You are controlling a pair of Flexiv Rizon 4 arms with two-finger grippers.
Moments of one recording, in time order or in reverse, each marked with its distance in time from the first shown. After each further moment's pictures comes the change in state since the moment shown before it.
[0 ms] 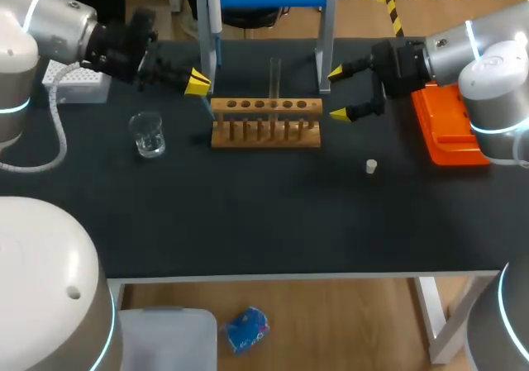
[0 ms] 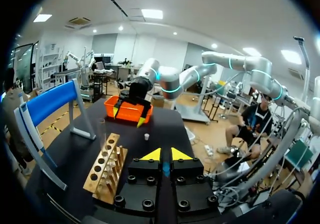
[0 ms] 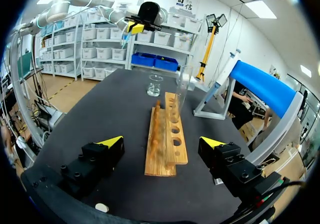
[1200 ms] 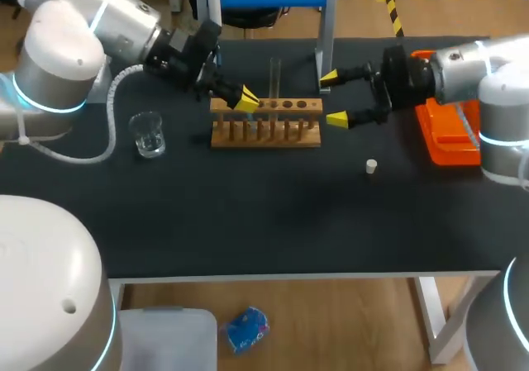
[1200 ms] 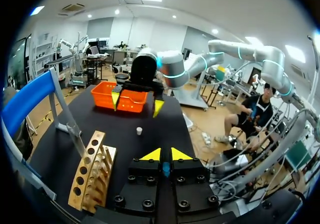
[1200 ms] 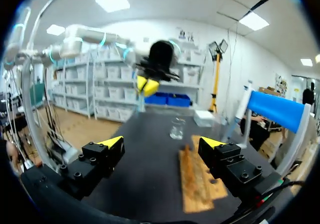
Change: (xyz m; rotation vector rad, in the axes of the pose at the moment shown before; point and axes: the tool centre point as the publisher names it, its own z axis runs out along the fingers) left arm 0.005 -0.004 0.086 -0.153 0.033 -0.015; right arm 0.070 0.078 -0.009 -0.372 0.135 0.094
